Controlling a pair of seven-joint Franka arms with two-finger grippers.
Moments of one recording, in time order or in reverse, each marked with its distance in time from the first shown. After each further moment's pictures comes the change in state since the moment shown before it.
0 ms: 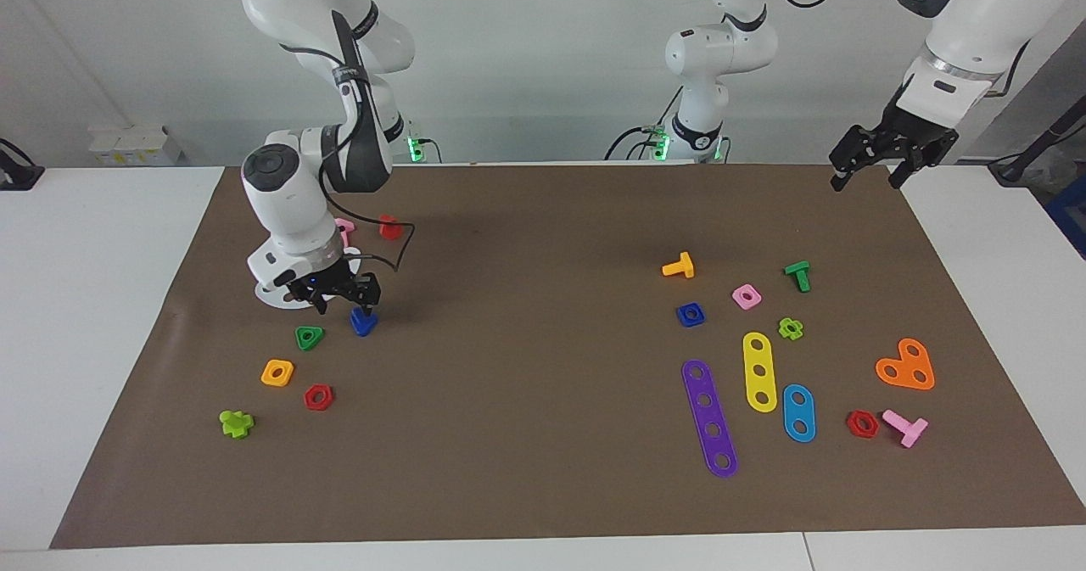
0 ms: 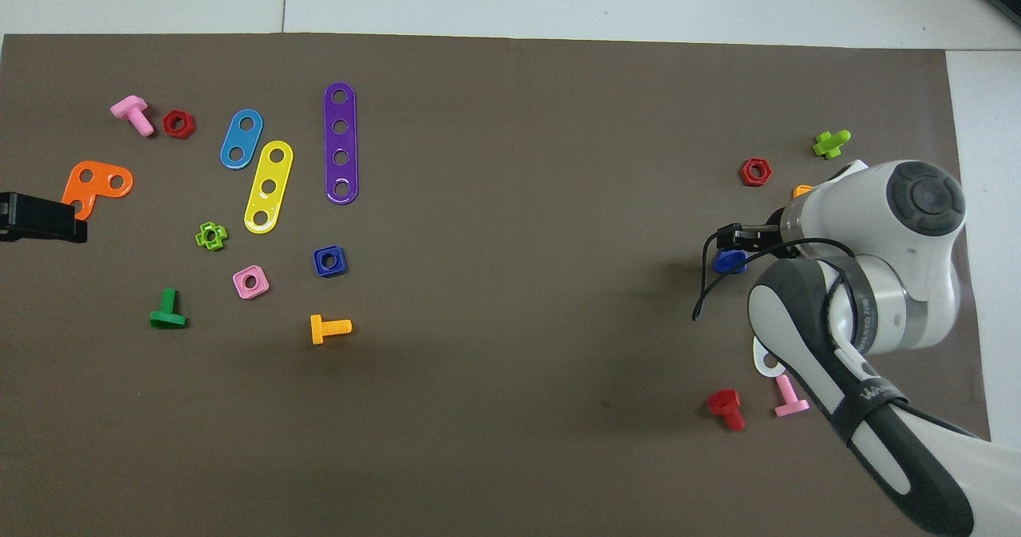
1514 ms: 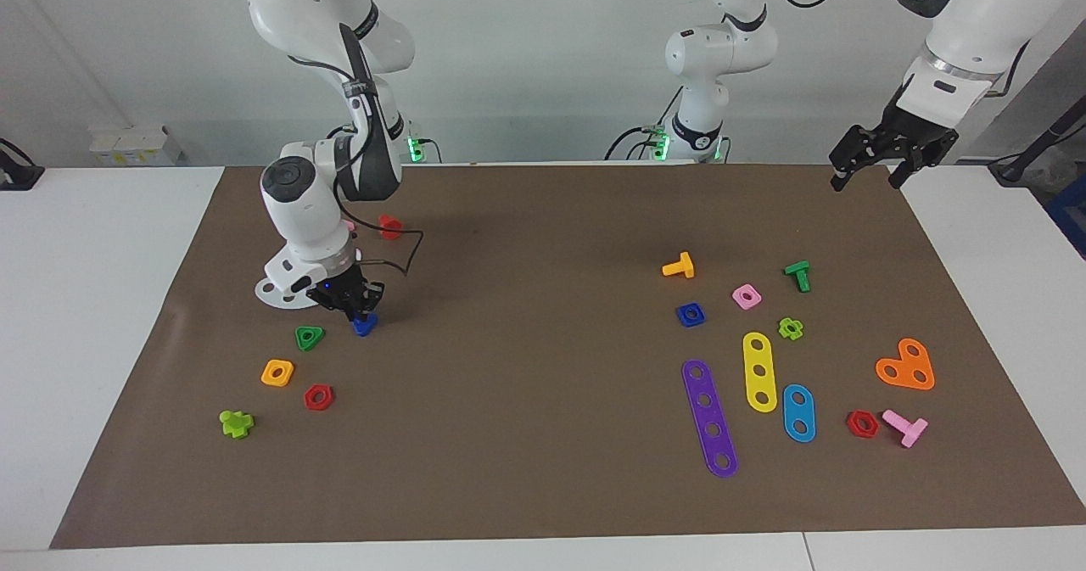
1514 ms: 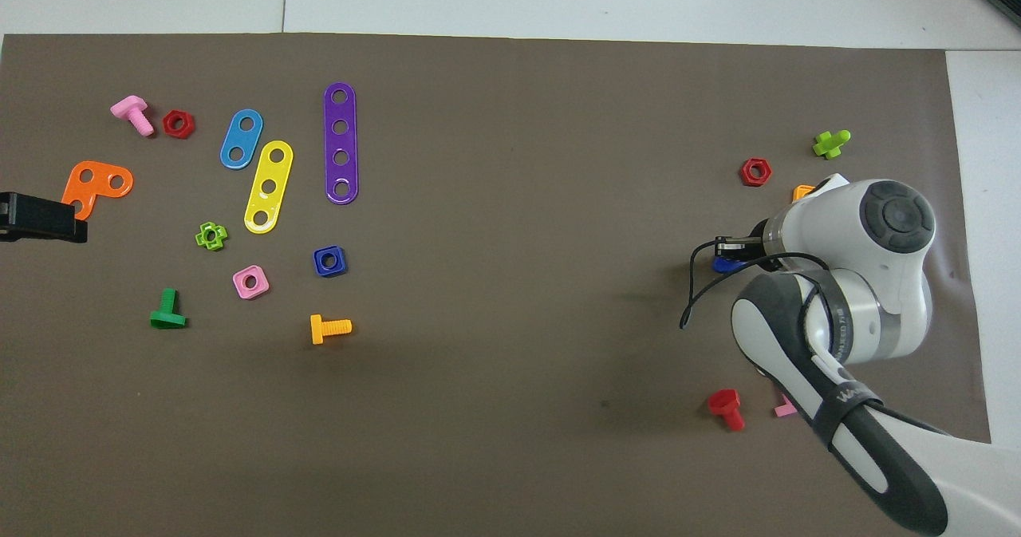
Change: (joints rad) left arm 0.000 0.000 0.000 0.000 0.000 0.000 0.000; right arm 0.022 0.006 0.001 -0.052 0.002 0.080 -0.001
